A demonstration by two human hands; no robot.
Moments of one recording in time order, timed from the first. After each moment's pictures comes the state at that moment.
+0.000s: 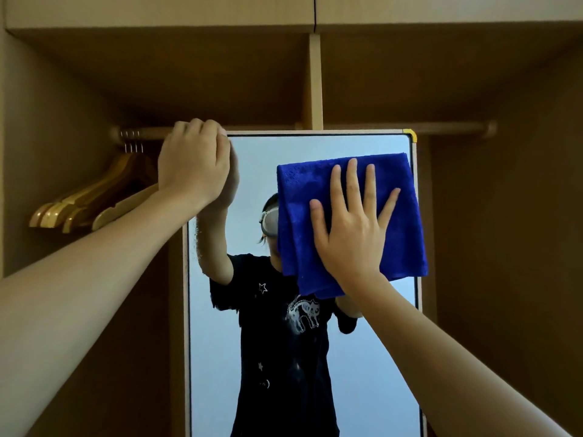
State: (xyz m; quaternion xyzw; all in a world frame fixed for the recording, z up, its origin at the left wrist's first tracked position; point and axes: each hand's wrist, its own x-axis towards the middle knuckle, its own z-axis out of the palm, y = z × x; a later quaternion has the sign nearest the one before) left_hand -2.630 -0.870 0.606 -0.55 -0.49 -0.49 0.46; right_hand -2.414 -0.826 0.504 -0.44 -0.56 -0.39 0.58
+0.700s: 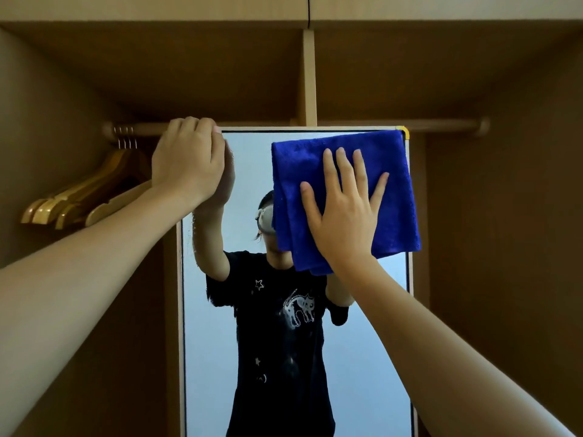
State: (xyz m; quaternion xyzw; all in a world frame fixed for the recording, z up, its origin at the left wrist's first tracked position) left_hand -2.624 -0.877 0.603 -0.56 -0.50 -0.49 0.43; right_hand -2.415 -0.830 0.522 -0.41 -0.56 -0.37 0.62
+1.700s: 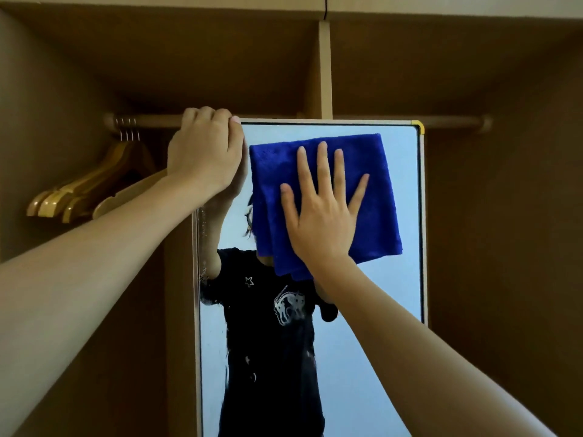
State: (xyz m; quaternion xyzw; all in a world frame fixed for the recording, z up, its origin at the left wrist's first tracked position) left_hand -2.630 -0.880 0.606 -0.59 -0.49 -0.50 0.39; right_hand -2.471 -0.836 0.512 -0.46 -0.58 -0.37 0.56
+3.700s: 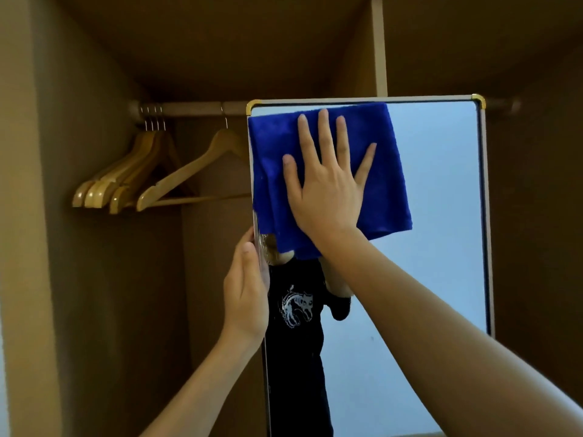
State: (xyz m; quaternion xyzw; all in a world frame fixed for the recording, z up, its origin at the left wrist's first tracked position) left_hand -2.664 -0.885 0.418 -0.60 -0.25 -0.72 -0.25; right_hand -2.554 -0.845 0.526 -0.48 -0.58 -0.36 0.55
